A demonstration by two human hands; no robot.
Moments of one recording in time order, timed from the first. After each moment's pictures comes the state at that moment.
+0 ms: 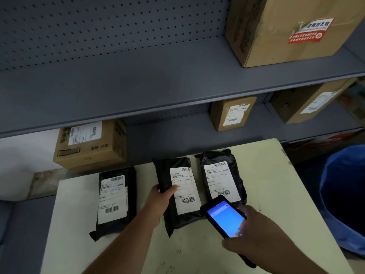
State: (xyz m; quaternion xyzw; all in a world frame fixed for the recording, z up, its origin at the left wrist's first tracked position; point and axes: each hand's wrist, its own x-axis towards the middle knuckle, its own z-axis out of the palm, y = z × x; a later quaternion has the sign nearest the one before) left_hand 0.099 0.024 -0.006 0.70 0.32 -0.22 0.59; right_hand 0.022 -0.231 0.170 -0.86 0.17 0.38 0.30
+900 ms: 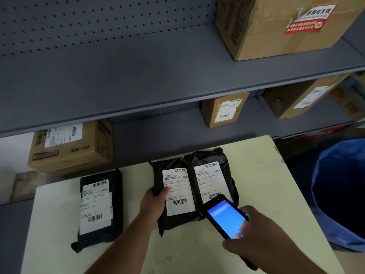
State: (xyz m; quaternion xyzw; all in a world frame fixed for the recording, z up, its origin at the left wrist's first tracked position) left_hand 0.116 -0.002 -0.035 0.74 0.36 -0.22 0.52; right_hand 0.045 -0.258 0.154 -0.84 0.22 0.38 0.31
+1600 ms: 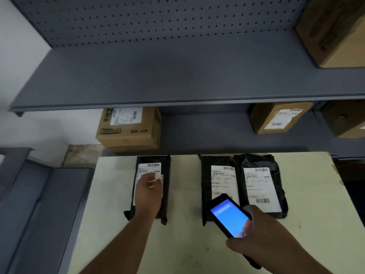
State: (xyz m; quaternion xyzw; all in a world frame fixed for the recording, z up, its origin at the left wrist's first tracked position) left_hand 0.075 0.135 0.011 0.80 0.39 0.00 0.46; right_hand 0.048 -0.153 0.149 -0.87 0.09 0.40 0.26
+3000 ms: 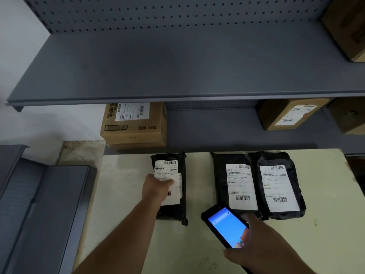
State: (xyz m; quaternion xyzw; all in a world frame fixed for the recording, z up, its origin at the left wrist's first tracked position) left_hand 0.107 0.190 -0.011 0.75 0.45 -0.17 0.45; right_hand 0.033 -0.080 0.125 -0.87 0.09 0.41 0.26
